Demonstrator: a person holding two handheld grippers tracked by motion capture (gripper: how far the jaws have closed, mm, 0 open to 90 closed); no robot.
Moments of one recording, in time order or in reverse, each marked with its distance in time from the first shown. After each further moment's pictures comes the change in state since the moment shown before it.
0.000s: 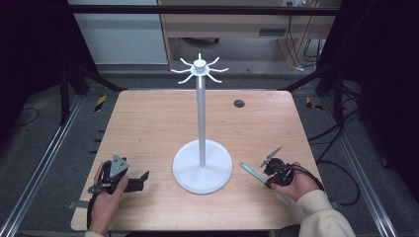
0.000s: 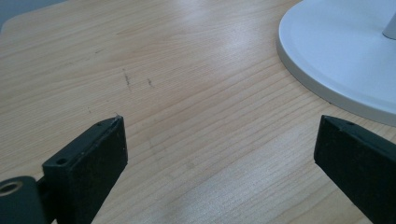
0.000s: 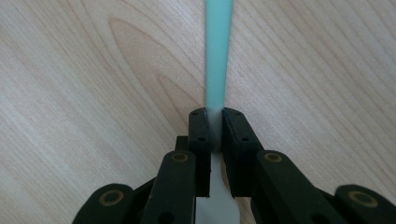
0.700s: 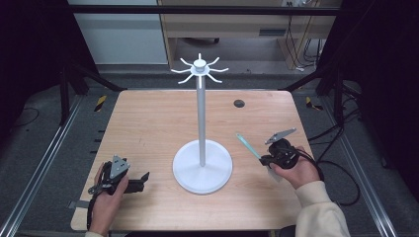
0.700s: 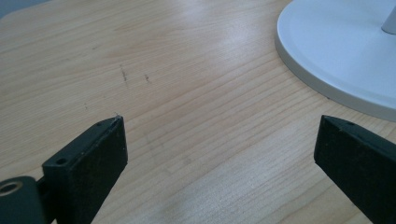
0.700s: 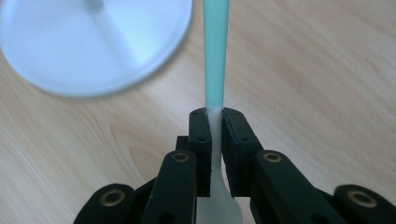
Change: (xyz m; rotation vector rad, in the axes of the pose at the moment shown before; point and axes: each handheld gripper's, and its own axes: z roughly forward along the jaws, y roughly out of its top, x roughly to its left) left arm -0.002 -0.003 0.000 0.012 -0.002 0.001; right arm -0.014 0.027 -0.053 -0.331 -0.004 0.106
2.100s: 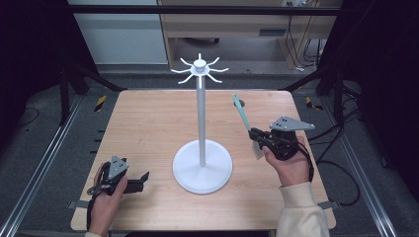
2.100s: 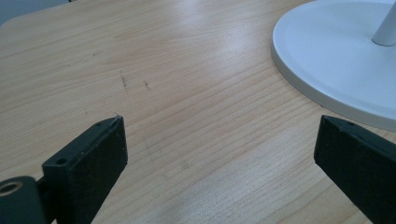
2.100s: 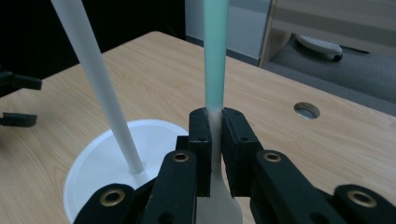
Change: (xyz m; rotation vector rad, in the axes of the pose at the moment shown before) left arm 0.000 0.001 -0.003 -0.035 -0.008 -0.016; right arm 0.037 0.039 -0.056 -0.537 -0.058 0.043
